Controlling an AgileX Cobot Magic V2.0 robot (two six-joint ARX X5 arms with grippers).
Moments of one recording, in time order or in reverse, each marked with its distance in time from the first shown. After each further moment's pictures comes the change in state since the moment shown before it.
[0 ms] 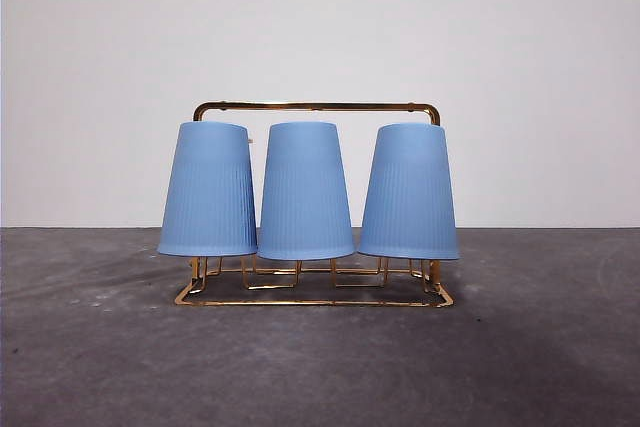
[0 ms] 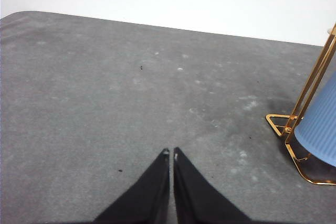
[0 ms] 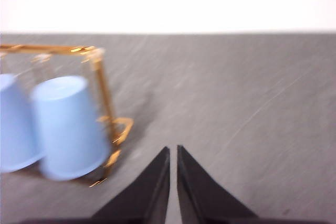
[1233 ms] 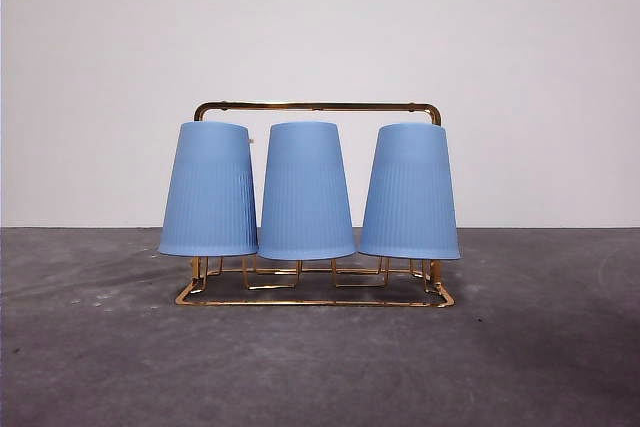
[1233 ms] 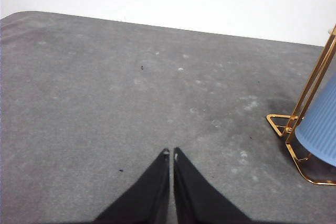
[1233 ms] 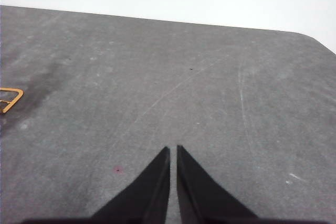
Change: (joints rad) left arm 0.000 0.000 0.000 0.000 0.000 0.000; right arm -0.358 -0.181 -0.318 0.154 -0.129 -0.179
